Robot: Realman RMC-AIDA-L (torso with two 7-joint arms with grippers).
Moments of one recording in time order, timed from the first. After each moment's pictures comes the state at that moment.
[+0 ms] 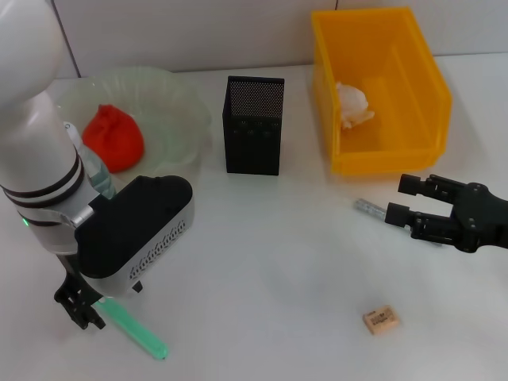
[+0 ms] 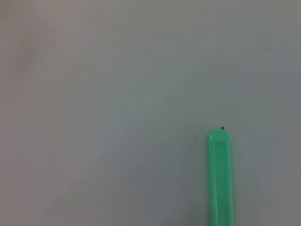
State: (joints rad) left arm -0.82 -2.07 1.64 1.07 2.67 1.67 -1.28; right arm 0.32 2.03 -0.58 -0.59 -1.83 -1.71 1.36
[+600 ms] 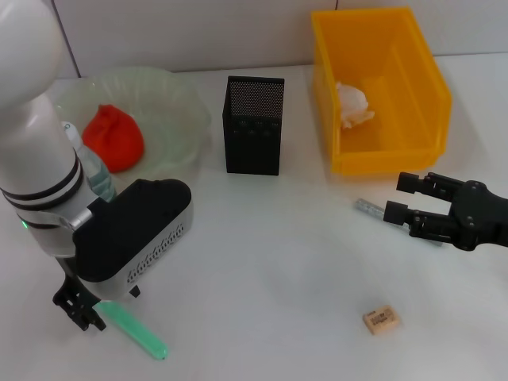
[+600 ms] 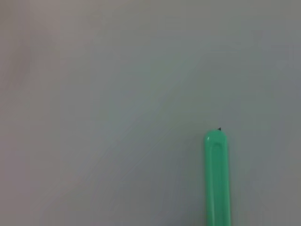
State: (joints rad) left arm -0.82 -2.07 1.64 1.07 2.67 1.66 -1.28; right arm 0.33 2.03 -0.58 -0.59 -1.83 -1.71 1.36
